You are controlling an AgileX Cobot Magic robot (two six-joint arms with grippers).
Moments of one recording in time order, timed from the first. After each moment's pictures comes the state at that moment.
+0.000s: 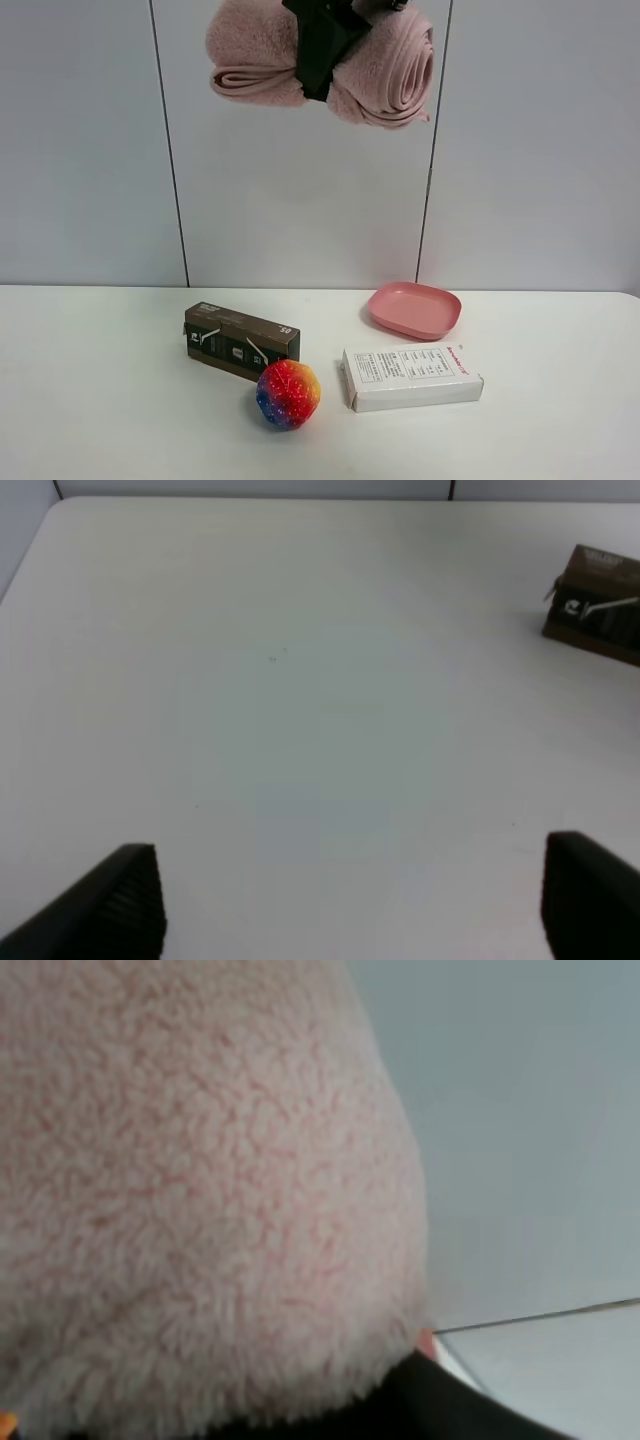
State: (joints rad) left arm 0.02 -0.01 -0.51 -0.01 1.05 -0.03; right arm 0.79 1.76 -1.94 -0.13 1.12 -0.31
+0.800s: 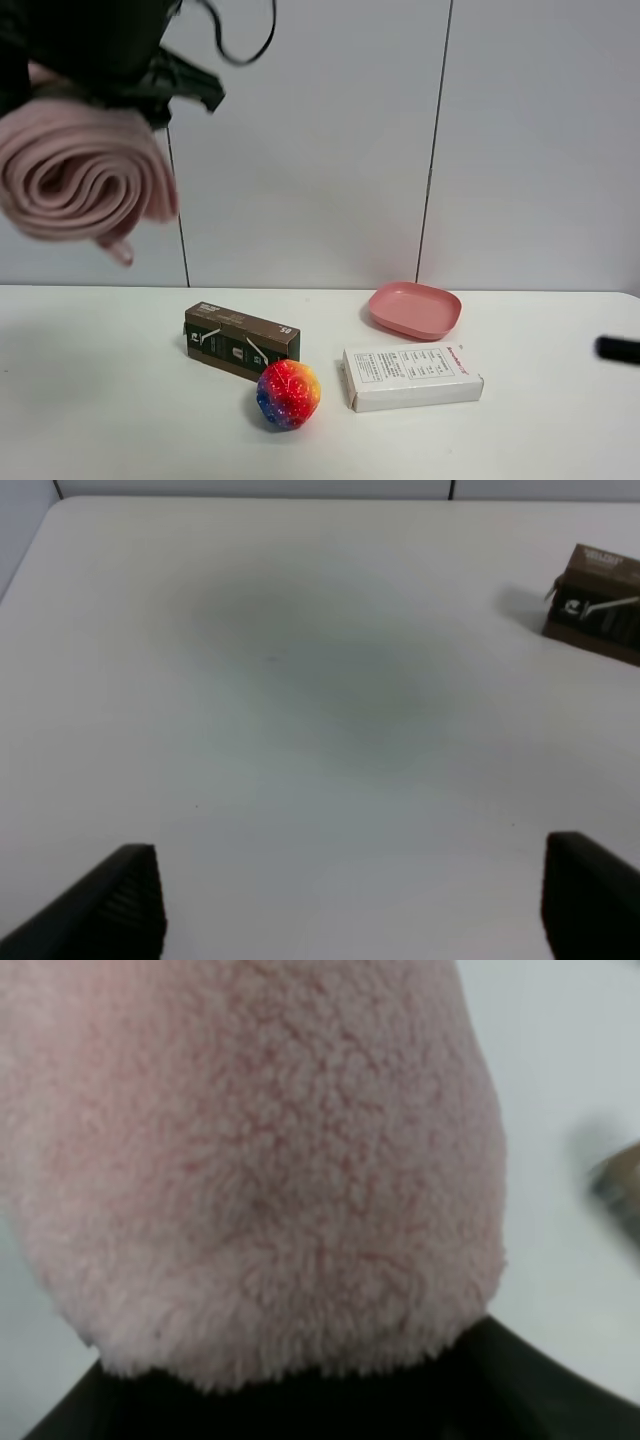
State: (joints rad) left arm 0.02 -0.01 -0.51 -0.01 1.05 -0.03; right arm 1.06 2.00 -1.94 0.06 0.79 0.41
